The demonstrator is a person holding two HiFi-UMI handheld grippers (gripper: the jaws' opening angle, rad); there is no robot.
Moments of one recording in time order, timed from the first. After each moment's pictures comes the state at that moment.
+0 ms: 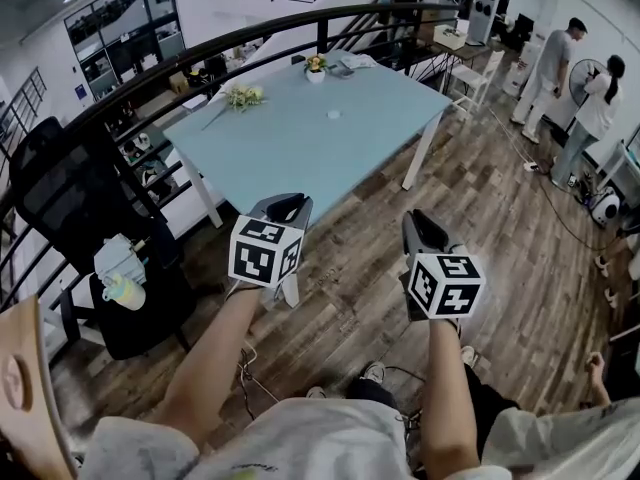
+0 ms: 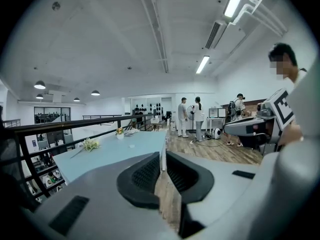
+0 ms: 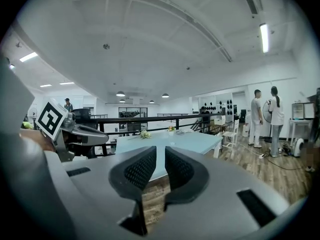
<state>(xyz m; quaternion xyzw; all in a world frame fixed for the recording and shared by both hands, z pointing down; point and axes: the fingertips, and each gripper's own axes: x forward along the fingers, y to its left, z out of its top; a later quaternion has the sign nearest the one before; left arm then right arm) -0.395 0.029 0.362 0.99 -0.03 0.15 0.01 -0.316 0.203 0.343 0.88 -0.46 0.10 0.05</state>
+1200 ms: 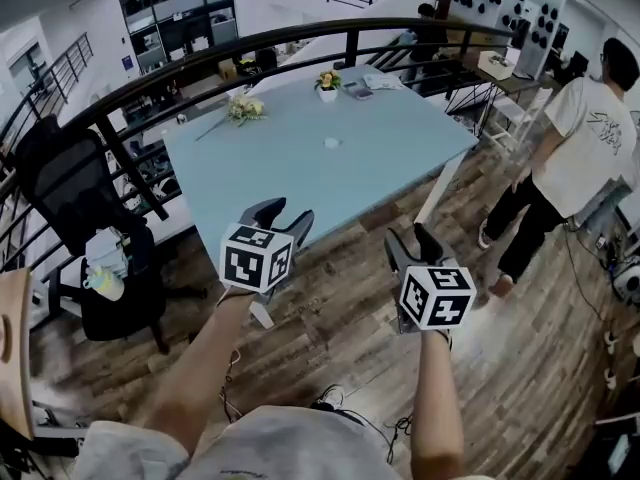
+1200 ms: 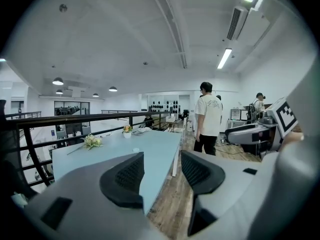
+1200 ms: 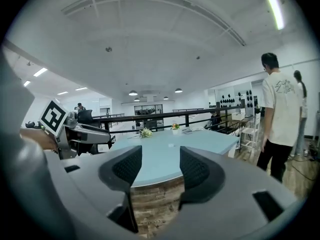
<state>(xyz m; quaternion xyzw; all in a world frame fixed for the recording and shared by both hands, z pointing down) -0.211 0.020 0.373 0.98 -0.13 0.16 0.05 -0.099 0.179 0.366 0.82 -0.55 0.13 0.05</state>
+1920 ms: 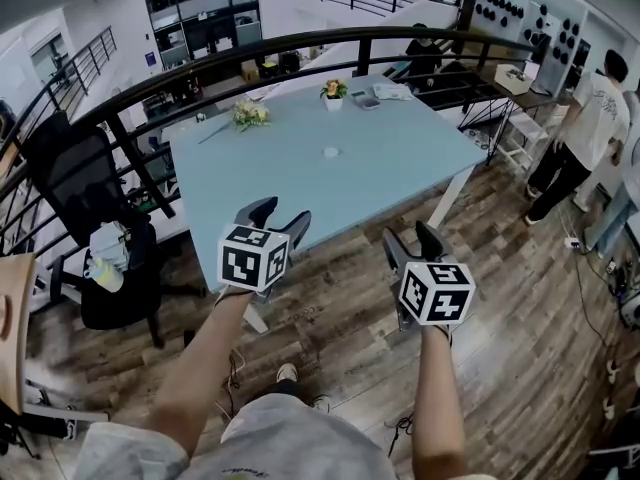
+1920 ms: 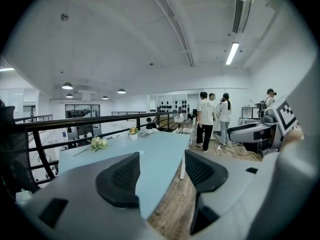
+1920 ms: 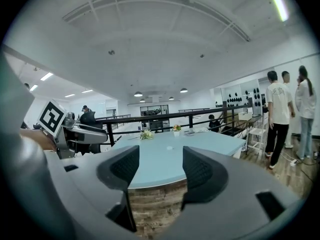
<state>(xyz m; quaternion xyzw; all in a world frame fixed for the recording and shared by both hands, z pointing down) -0.170 0.022 0.366 0.97 -0.19 0.16 0.04 -0.034 0.175 0.363 0.80 -0.59 0.13 0.04</state>
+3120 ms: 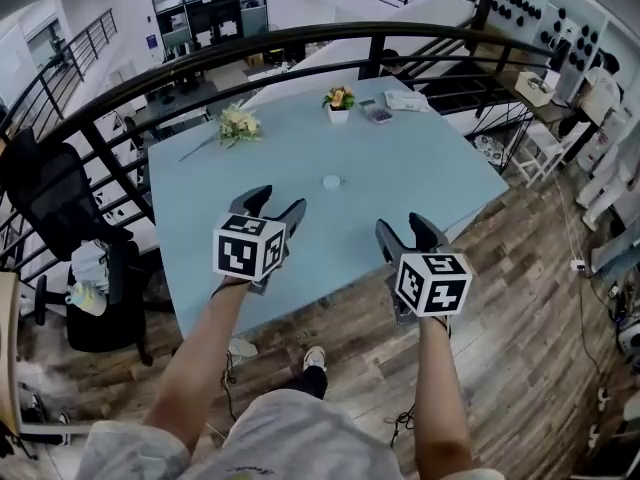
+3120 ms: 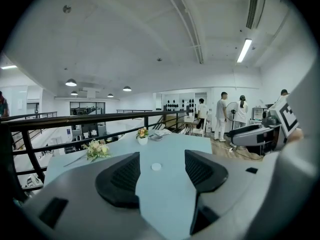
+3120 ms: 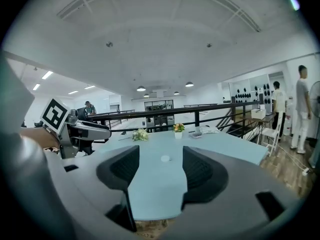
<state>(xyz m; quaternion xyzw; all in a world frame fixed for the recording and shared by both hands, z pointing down) -0.044 -0.152 0.390 0.96 -0.22 0.17 0.06 0.094 -0.005 0.391 0.77 -0.61 0.14 0.06</state>
